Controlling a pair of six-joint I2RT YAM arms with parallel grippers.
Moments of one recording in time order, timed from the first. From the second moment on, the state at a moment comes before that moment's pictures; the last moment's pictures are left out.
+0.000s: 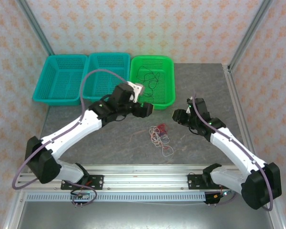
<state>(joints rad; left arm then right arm) -0.67 1.41 1.21 -0.48 0.09 -0.37 0.41 1.09 0.76 -0.47 -0.11 0.68</state>
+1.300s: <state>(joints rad) -0.71 1.86 1.14 -0.33 0.26 -0.65 0.54 1.55 0.83 -0.38 -0.22 0.72</state>
